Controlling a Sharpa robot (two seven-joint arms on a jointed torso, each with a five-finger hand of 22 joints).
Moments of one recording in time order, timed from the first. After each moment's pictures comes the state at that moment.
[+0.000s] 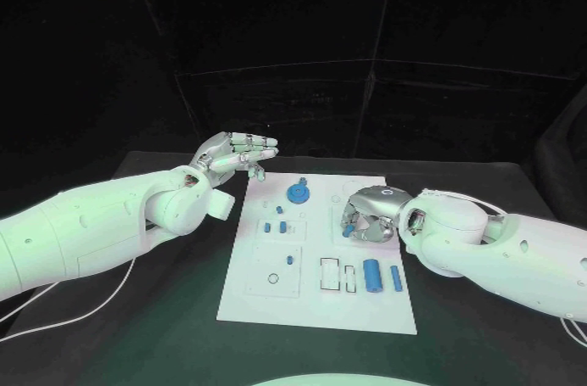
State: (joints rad) left arm 1.23 -0.79 -0.10 1.35 -0.07 -0.14 0.42; left_hand 1.36 -0.09 0.39 -0.05 0.06 0.93 0.19 0.13 0.07 0.90 0.13 0.34 0.07 1.22 0.03 1.02 0.54 0.17 1.18 0.13 0.69 0.67; right arm 1.12 -0.81 -0.01 1.61 -1.71 -0.09 -0.20; right_hand 1.45 -0.09 0.34 0.04 0.07 1.05 0.16 0.07 0.07 1.16 0.09 0.14 0.06 1.45 0.00 1.08 0.84 0.17 1.11 0.11 1.14 0.73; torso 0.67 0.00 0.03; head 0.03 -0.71
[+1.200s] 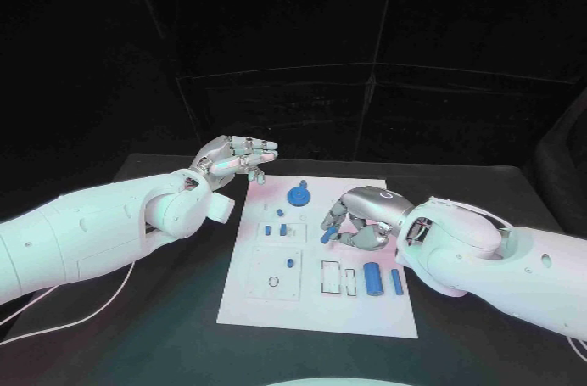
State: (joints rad) left arm 1.23 -0.80 -0.10 1.35 -0.07 -0.14 0.42; left_hand 1.36 -0.09 0.39 -0.05 0.06 0.93 0.19 0.13 0.07 0.89 0.13 0.34 0.07 1.22 0.03 1.02 0.54 0.17 1.18 0.13 0.69 0.67; right arm 1.12 -0.85 0.00 1.78 -1.61 -0.25 -0.15; right_hand 1.46 -0.07 0.41 0.03 0.05 1.11 0.14 0.08 0.07 1.22 0.06 0.13 0.07 1.46 -0.01 1.14 0.91 0.15 1.17 0.09 1.21 0.84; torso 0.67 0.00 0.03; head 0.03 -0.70
